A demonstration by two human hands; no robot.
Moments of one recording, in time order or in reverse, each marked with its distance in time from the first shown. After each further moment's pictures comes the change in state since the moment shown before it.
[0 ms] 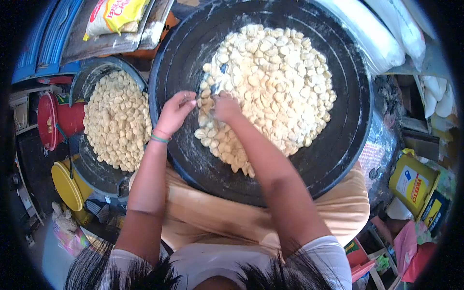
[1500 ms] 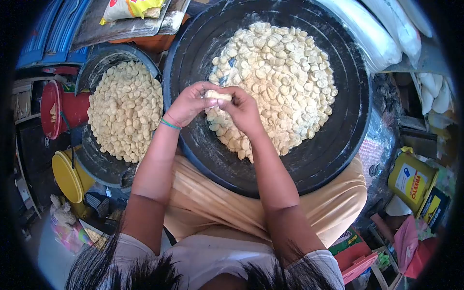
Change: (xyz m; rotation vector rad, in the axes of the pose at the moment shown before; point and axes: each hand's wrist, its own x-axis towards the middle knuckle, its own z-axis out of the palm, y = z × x) left_hand -0.018 0.054 -0.005 -0.663 -0.385 -0.206; right_hand -0.109 -0.049 -0.037 1.214 0.409 -0.333
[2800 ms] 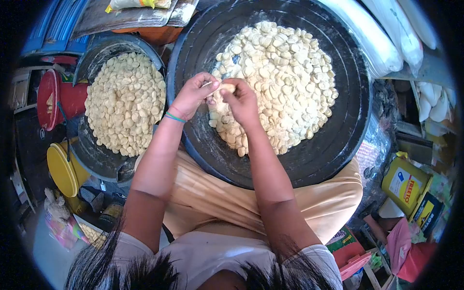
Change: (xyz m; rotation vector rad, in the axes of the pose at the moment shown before) left_hand 0.007 -0.007 -0.003 0.003 0.230 0.026; right_hand 0.015 0.013 0.013 -0.007 0.116 0.106
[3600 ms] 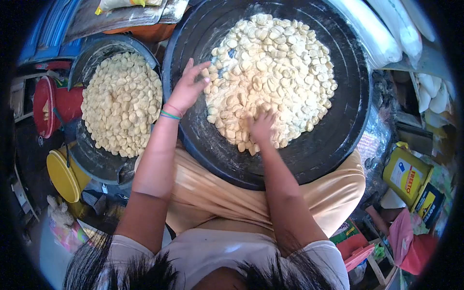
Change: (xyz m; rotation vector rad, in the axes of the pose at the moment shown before) left_hand 0.010 -0.011 -0.020 0.631 0.114 0.232; right_hand -0.054 0.154 -0.091 -1.209 0.224 0.454
